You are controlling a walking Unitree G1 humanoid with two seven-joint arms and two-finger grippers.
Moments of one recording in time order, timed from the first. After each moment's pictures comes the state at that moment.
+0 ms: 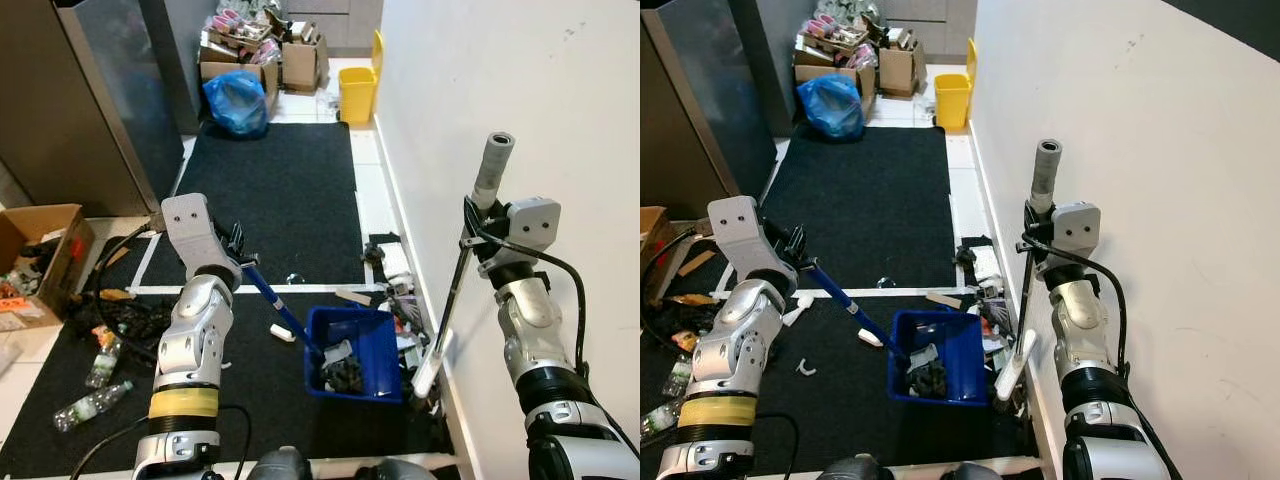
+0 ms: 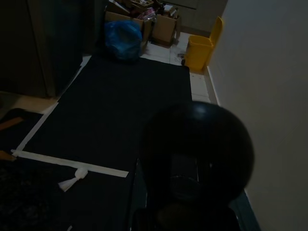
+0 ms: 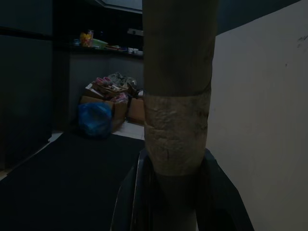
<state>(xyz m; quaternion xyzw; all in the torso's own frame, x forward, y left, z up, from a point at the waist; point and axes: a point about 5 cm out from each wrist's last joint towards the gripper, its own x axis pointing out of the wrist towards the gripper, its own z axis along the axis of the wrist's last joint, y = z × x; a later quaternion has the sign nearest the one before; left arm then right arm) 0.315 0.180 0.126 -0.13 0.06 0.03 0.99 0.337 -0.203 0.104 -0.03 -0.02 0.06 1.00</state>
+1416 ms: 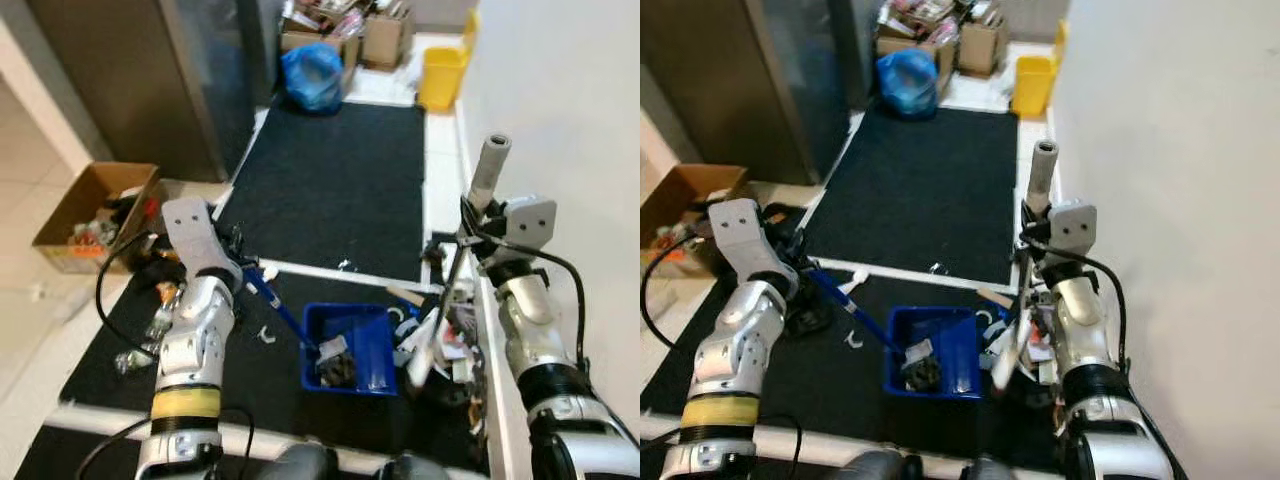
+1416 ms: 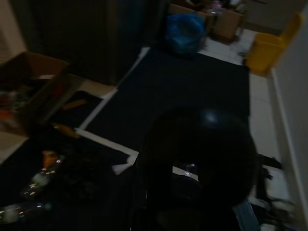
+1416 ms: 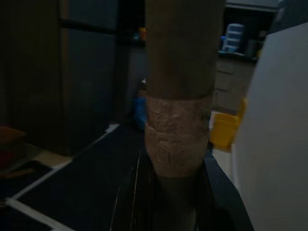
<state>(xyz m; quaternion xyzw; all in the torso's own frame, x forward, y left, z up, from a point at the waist) 0.312 0.179 0.121 -0.11 0.07 0.04 0.99 0.332 -0.202 0.096 -0.03 -0.01 0.07 1.00</state>
